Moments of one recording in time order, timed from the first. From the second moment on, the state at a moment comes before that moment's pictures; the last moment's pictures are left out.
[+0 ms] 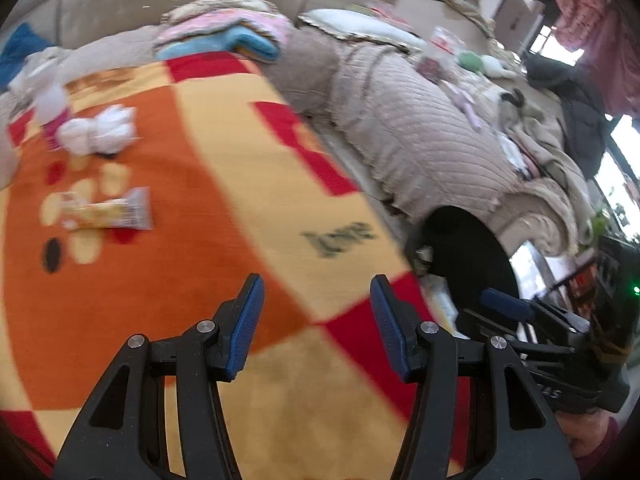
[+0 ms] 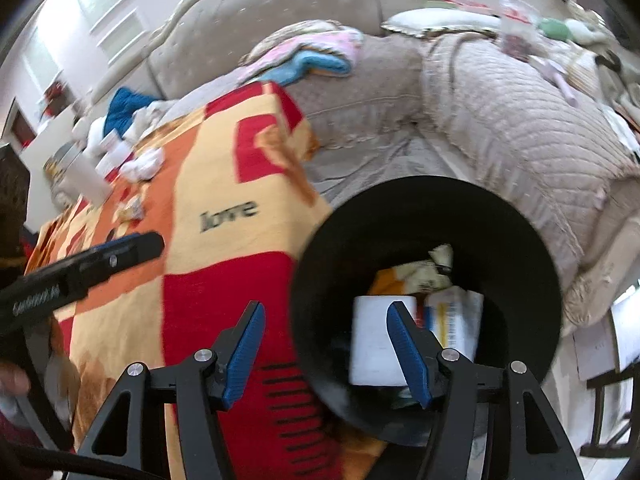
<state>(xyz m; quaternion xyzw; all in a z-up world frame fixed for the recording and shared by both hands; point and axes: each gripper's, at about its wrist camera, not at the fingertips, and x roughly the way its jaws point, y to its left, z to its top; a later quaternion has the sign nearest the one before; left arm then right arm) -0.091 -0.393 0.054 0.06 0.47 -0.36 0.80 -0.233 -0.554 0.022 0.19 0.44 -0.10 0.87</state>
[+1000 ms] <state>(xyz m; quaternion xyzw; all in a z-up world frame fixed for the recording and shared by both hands) 0.039 -0.349 0.028 0.28 0.46 -0.37 0.76 -0.165 -0.495 0.018 0.15 0.47 -0.02 0.87</state>
